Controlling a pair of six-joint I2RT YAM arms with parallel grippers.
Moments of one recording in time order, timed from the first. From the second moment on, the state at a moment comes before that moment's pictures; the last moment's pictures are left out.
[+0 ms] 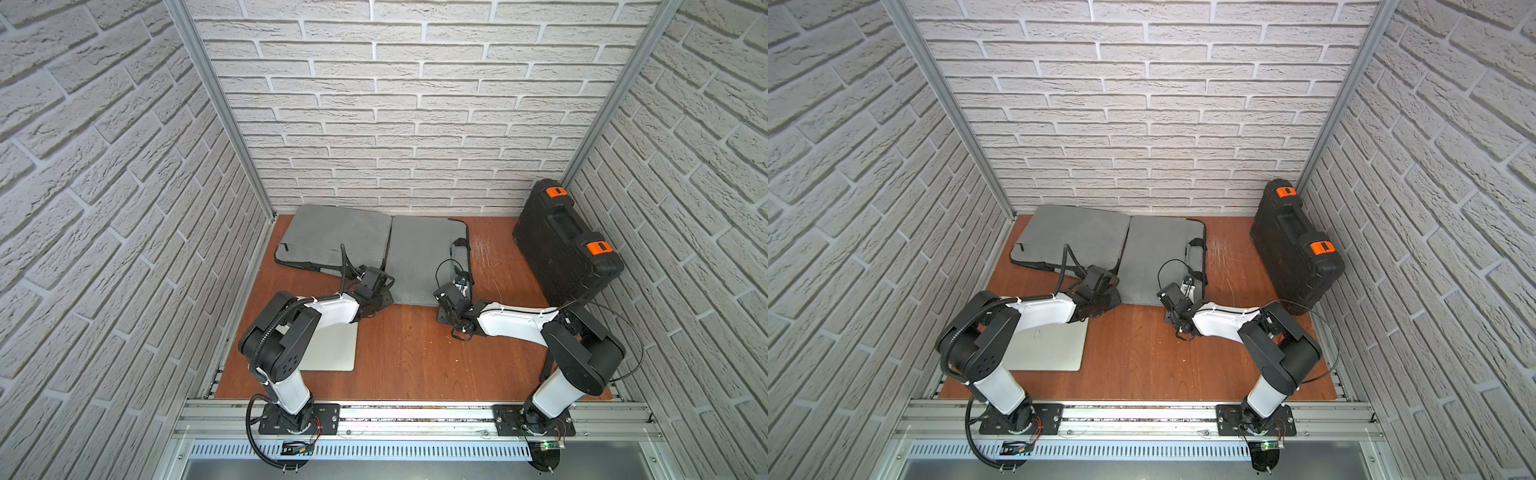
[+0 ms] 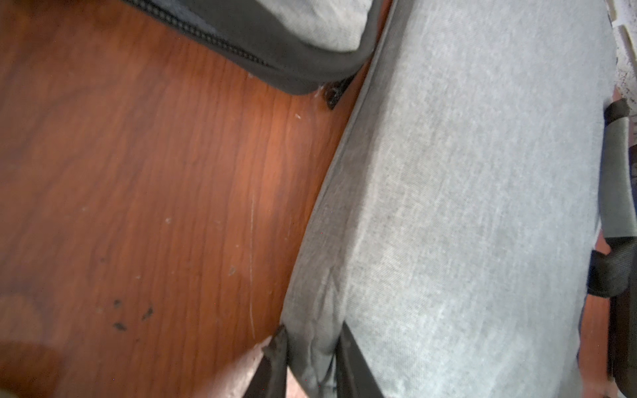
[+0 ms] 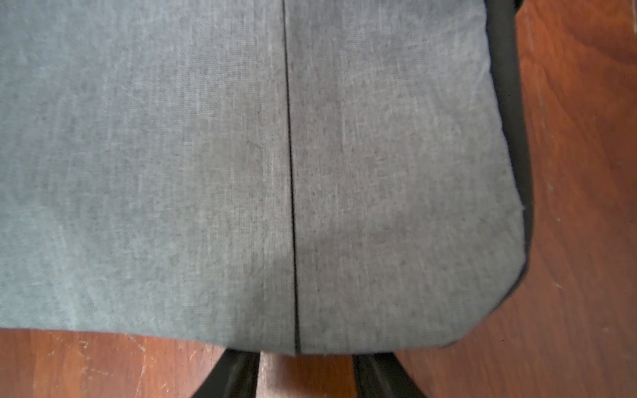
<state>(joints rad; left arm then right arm) -0.60 1.70 0.82 -0.02 -0.06 -0.94 0.64 1.65 0.78 -0.22 0.35 0.88</state>
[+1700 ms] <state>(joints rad) -0.52 1.66 0.82 -0.06 0.03 -0.90 0.58 1.43 0.66 -0.40 0.37 0.78</state>
